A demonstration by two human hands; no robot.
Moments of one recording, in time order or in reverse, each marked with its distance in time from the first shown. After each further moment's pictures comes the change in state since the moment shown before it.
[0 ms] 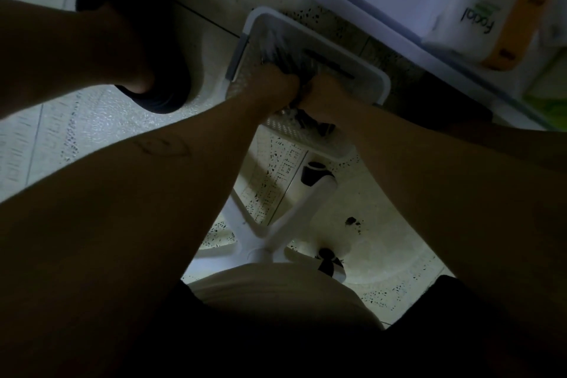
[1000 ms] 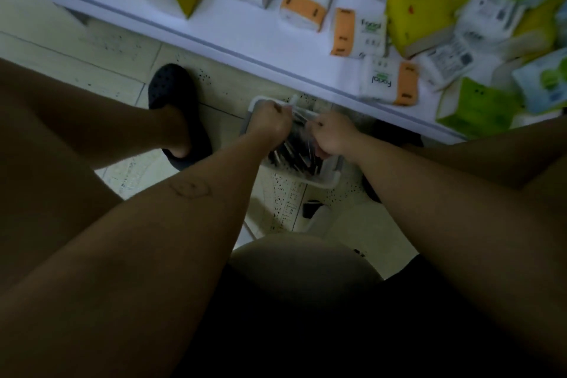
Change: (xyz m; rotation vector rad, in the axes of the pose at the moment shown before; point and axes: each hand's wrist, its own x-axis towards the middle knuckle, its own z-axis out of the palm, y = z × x) left_hand -0.107 0.047 -0.022 -0.008 0.164 0.224; right_hand -0.140 -0.024 -0.043 0.377 0.275 0.004
